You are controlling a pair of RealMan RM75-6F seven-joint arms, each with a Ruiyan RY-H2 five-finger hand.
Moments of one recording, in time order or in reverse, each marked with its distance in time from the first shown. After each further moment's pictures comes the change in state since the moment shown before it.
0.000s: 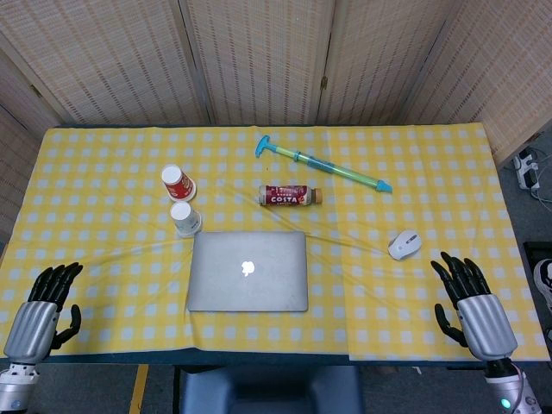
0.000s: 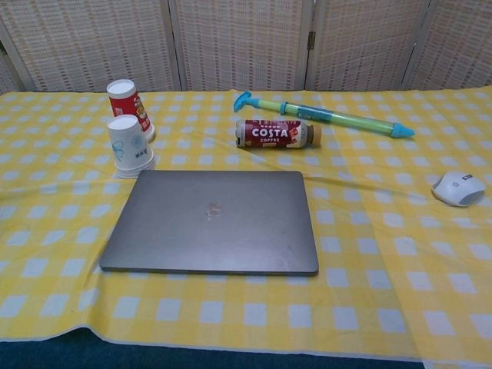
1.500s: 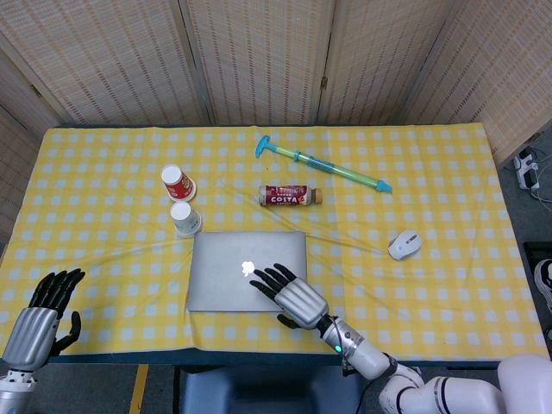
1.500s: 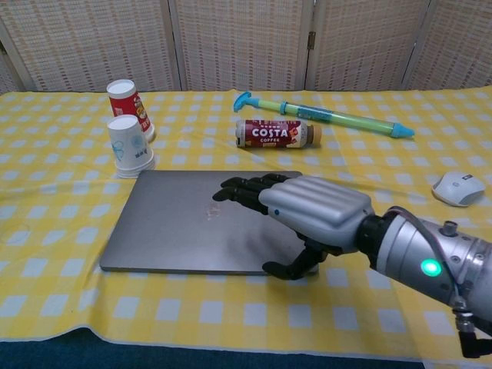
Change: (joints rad) left arm 0.015 0.008 0.032 0.035 0.048 0.021 -0.039; right arm 0.506 -0.573 0.219 0.181 0.121 -0.738 -0.266
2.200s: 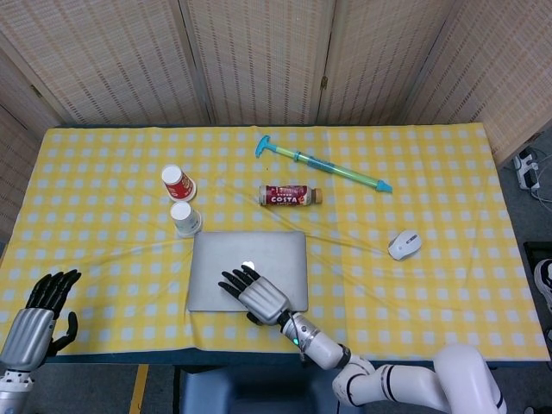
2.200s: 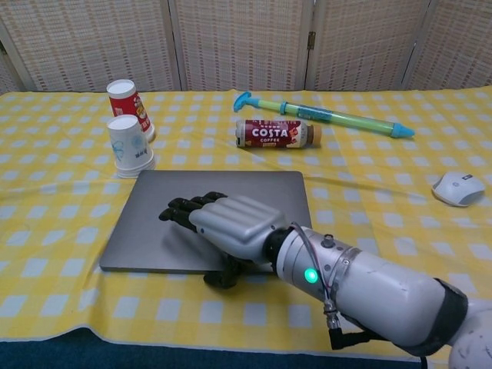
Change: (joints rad) left arm 0.004 -0.016 -0.002 0.048 -0.014 -0.004 -0.043; right arm 0.161 -0.247 0.057 0.247 0.124 -0.067 -0.073
